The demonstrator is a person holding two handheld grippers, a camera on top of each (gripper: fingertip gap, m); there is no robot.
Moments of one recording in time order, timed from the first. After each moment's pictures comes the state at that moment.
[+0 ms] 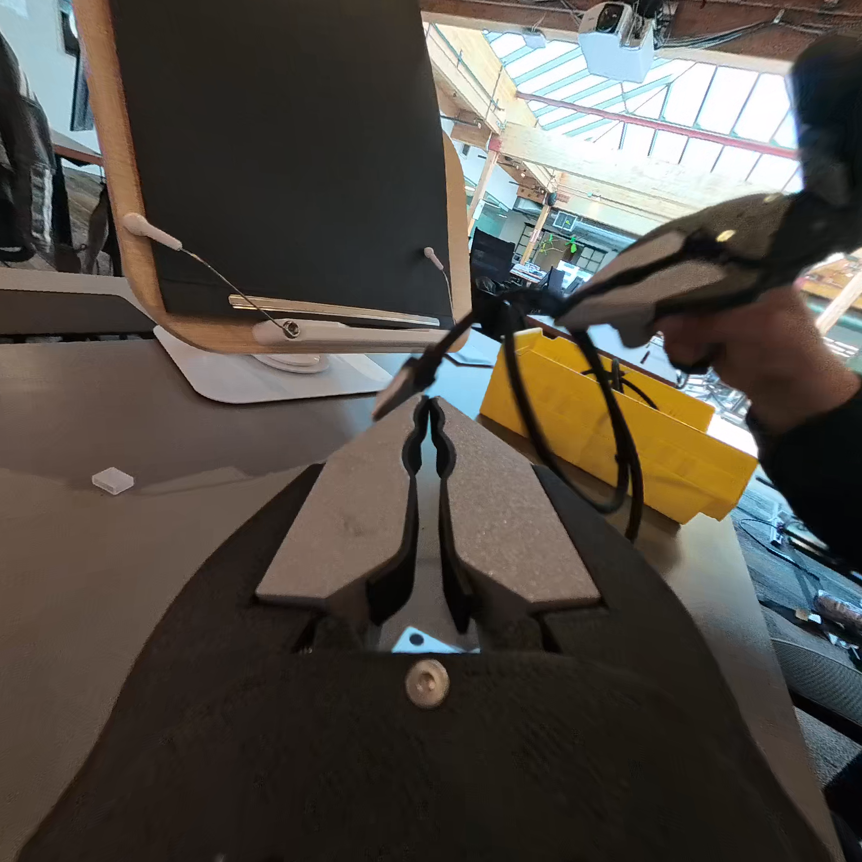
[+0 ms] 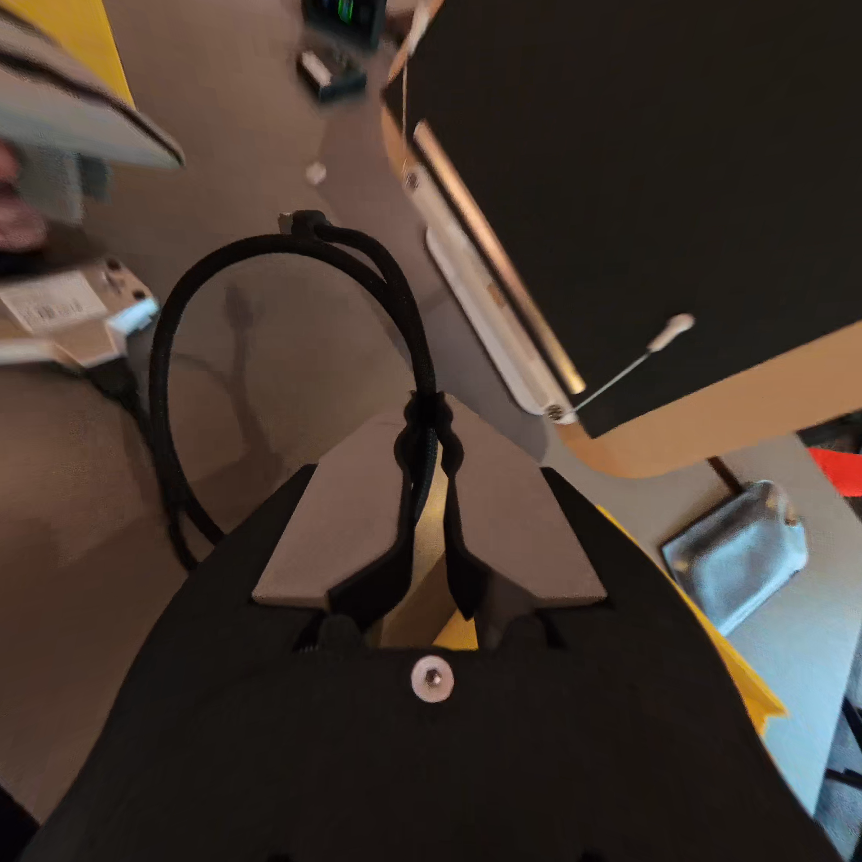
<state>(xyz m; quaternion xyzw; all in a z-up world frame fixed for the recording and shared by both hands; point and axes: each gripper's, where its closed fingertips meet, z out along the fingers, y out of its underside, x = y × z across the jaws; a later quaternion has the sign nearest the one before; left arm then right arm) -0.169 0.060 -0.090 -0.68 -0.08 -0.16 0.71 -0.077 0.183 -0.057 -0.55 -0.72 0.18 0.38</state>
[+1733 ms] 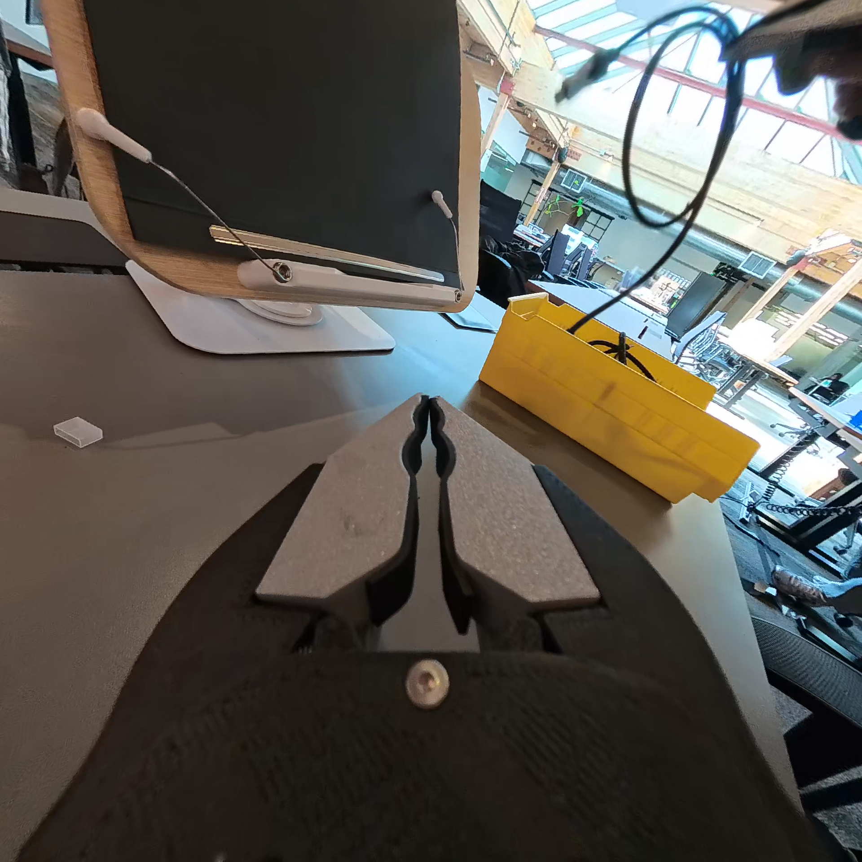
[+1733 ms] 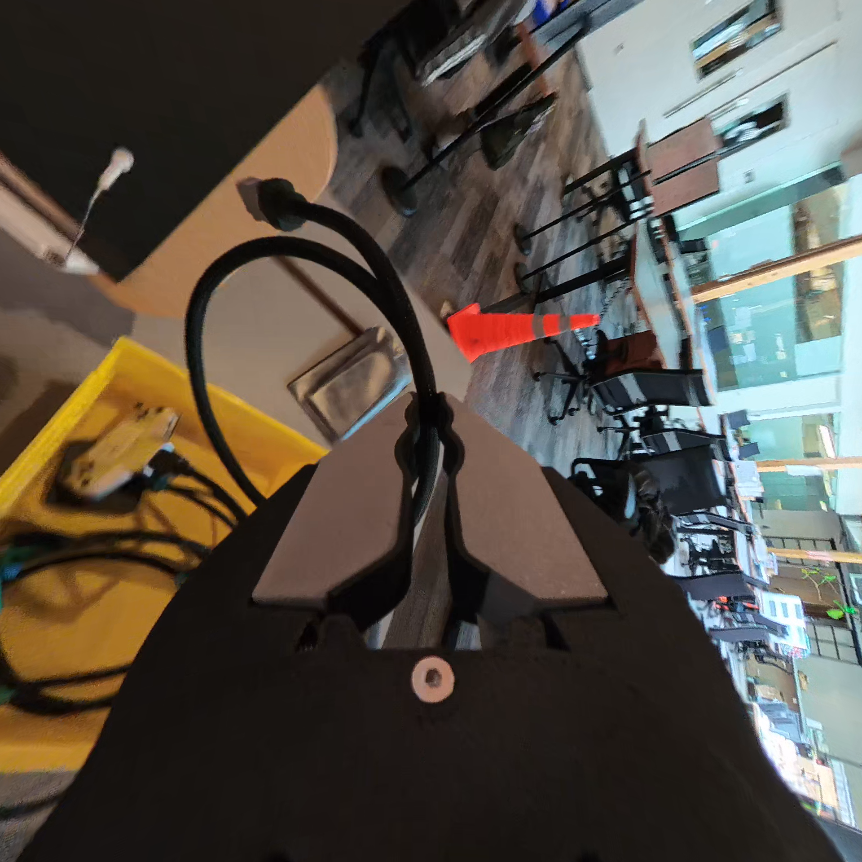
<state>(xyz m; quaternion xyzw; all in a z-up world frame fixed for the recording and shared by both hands) -0.165 0.068 -0.112 -0.71 -0.10 -0.18 0.67 0.045 0.383 0.134 -0.58 -0.65 -0.08 0.49</state>
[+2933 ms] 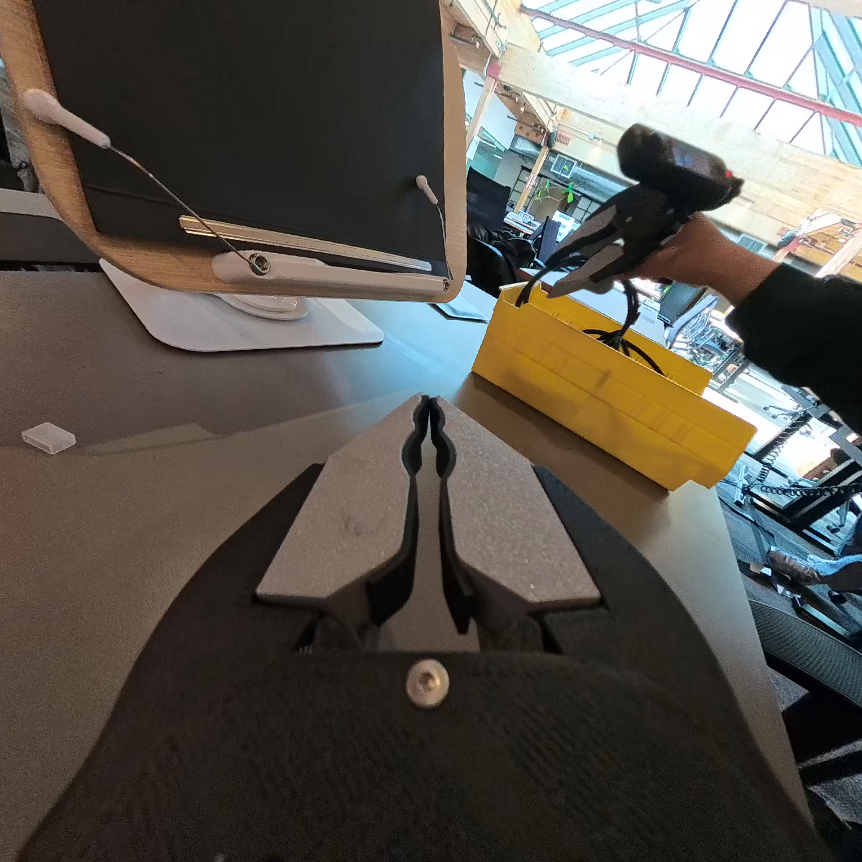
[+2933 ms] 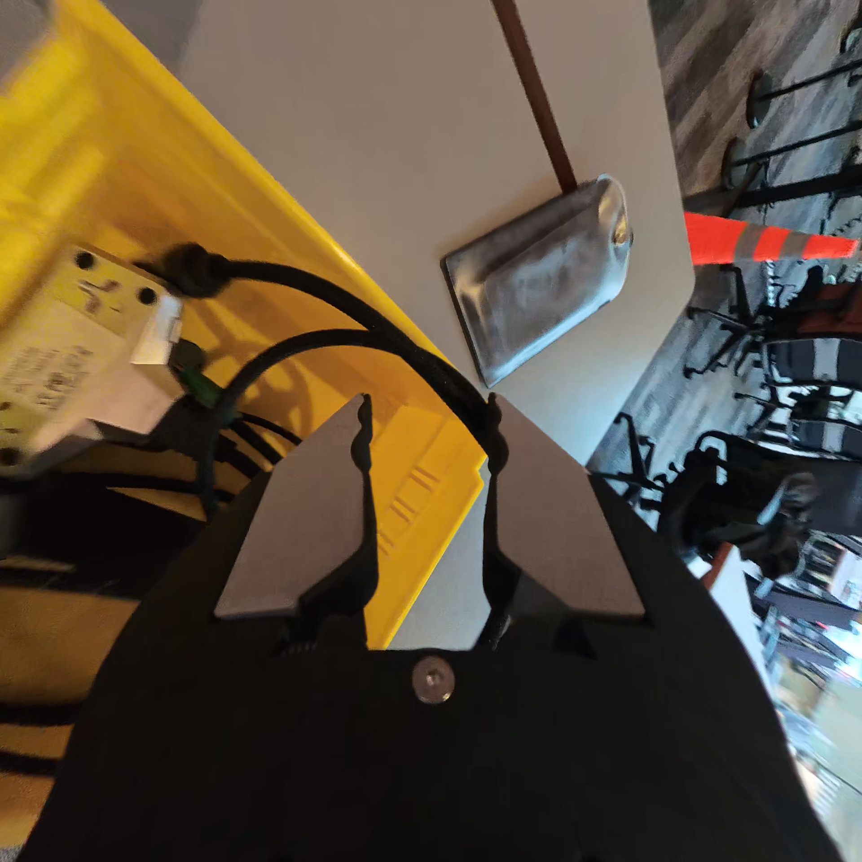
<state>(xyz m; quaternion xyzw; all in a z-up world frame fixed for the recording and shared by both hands) -0.156 0.071 -0.114 -0.71 -0.08 -0.18 0.67 0.047 0.422 -0.100 -0.61 -0.73 -0.10 0.31</state>
